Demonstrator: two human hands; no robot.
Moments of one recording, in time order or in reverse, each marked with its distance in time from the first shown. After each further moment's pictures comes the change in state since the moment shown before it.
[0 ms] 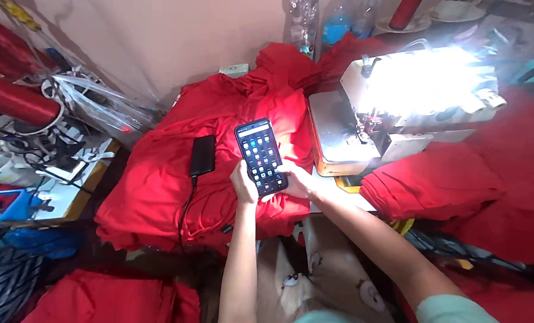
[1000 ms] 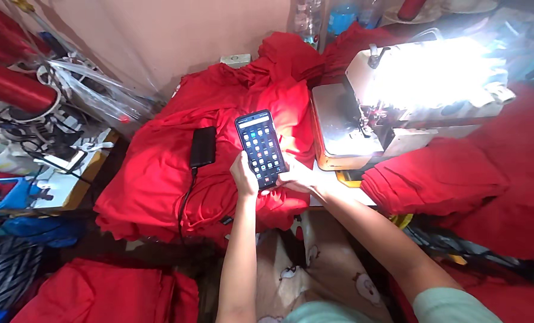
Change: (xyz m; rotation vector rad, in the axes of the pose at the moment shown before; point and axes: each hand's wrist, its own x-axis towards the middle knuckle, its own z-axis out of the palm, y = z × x) left_hand 0.001 -0.001 0.001 0.031 0.034 0.006; right_hand 0.004 0.006 -0.012 -0.251 -0.114 -0.137
